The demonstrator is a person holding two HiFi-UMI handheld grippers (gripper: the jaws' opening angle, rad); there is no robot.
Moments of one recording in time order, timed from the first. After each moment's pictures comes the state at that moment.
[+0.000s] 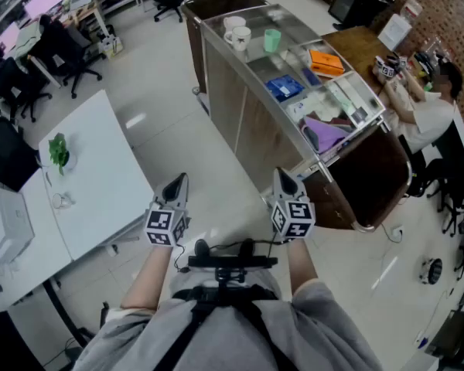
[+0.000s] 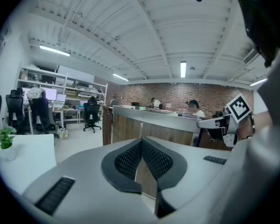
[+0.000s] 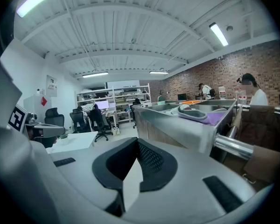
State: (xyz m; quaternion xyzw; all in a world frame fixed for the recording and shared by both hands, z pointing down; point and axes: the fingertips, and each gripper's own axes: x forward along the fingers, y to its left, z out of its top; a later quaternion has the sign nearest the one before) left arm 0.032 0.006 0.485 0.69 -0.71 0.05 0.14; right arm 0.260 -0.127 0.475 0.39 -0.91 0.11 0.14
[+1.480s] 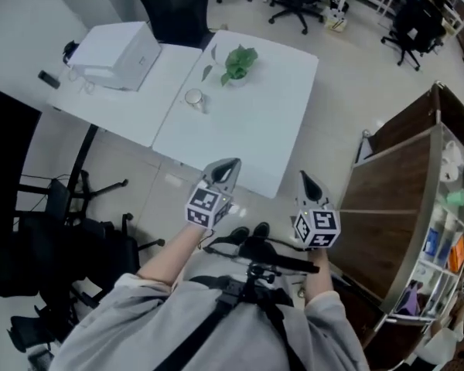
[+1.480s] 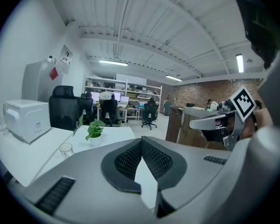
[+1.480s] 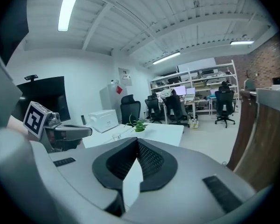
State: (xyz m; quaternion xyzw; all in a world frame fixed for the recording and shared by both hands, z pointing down) left arm -0.215 0.217 0.505 0.42 -0.89 0.01 0.17; right arm -0.150 0.061 0.495 -0.07 -0.98 0.07 0.20
